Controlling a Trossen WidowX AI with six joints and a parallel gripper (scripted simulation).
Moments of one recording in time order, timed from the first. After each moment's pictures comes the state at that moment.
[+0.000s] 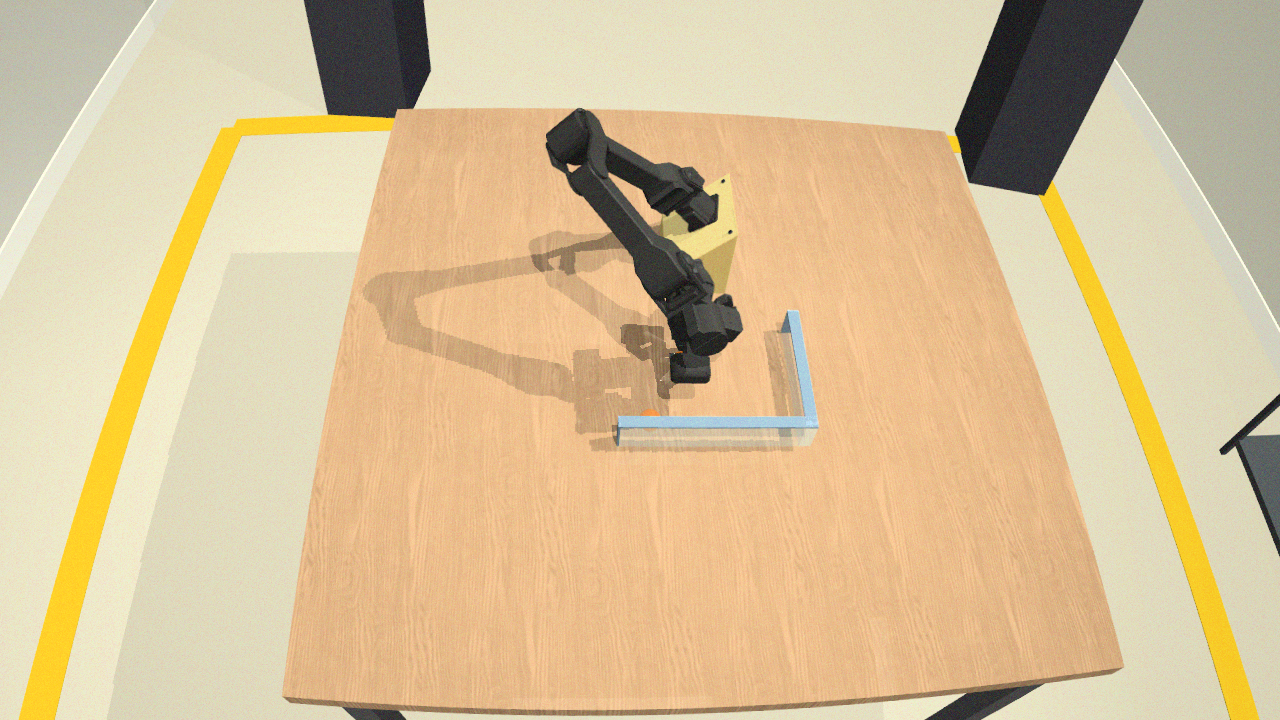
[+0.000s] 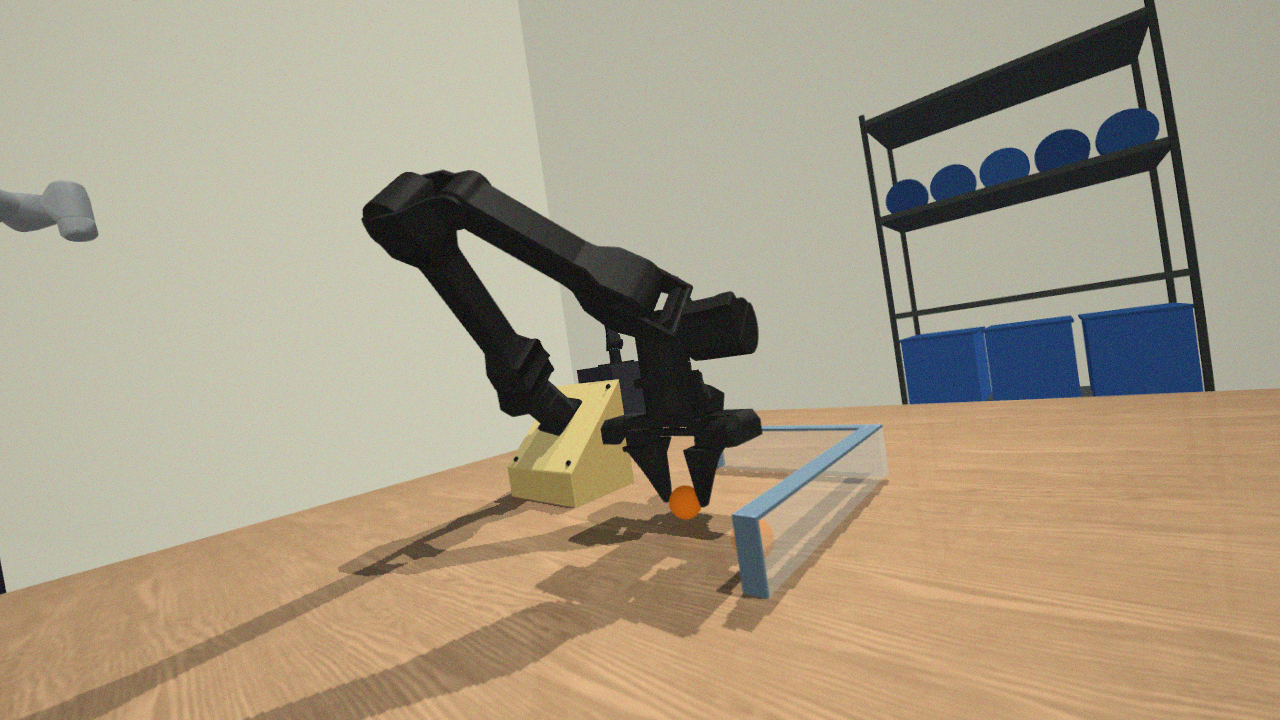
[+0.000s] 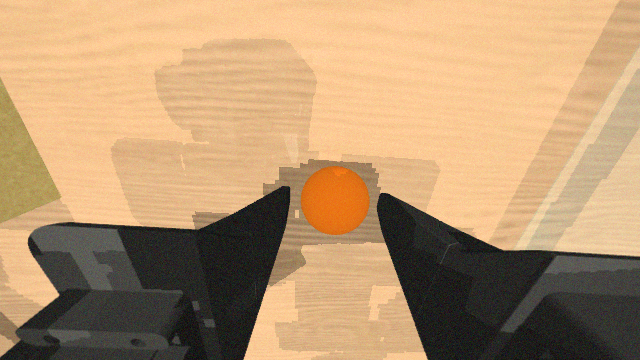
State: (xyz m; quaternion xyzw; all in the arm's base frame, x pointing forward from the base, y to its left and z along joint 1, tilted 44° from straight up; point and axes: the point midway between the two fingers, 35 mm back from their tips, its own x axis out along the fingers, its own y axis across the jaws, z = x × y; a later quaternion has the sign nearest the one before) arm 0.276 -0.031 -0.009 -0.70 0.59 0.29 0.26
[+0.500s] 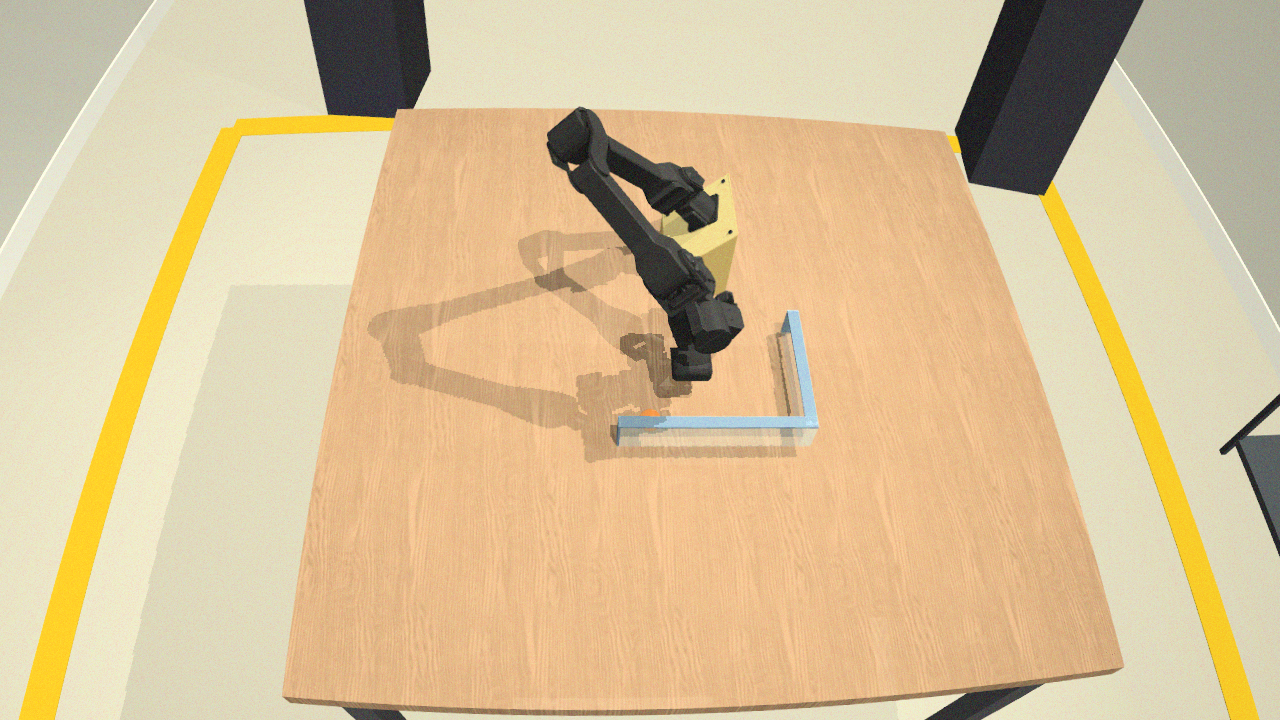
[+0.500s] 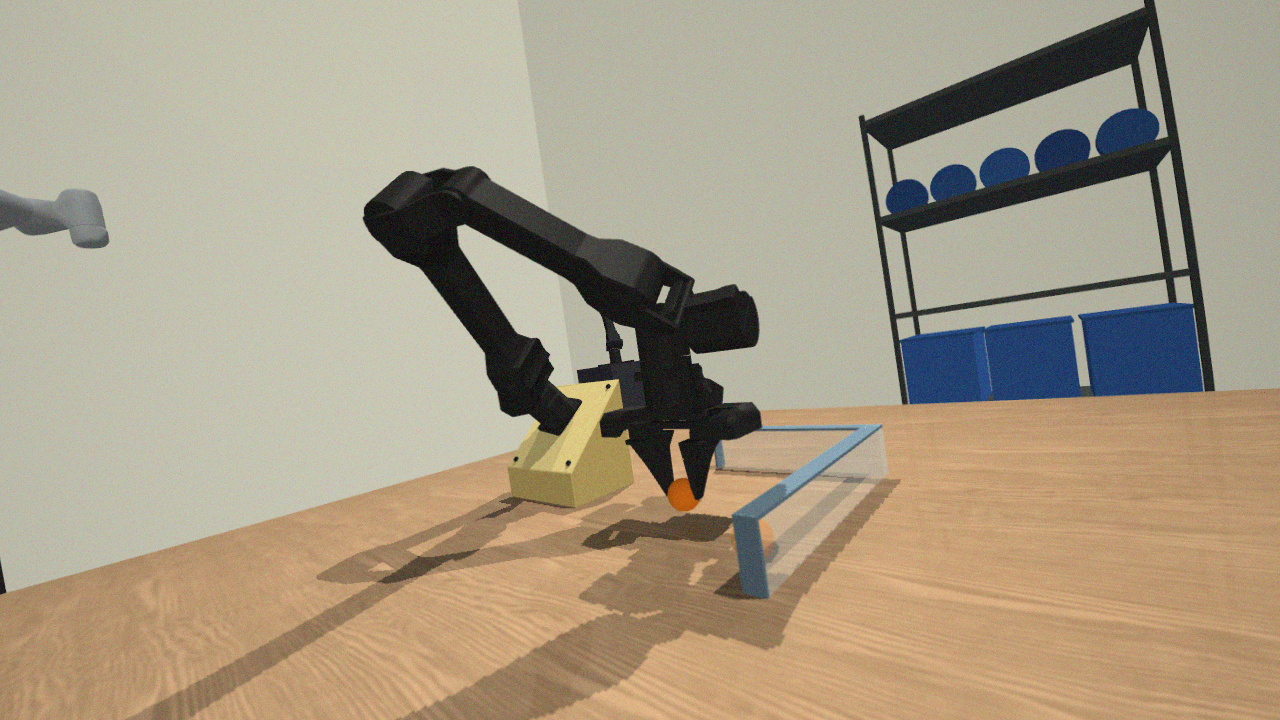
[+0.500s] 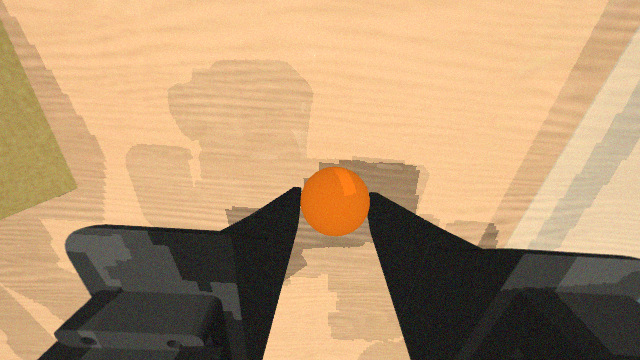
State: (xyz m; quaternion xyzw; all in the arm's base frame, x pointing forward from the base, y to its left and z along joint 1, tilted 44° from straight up) arm 0.275 -0.025 -0.004 -0.70 0.60 0.30 0.25
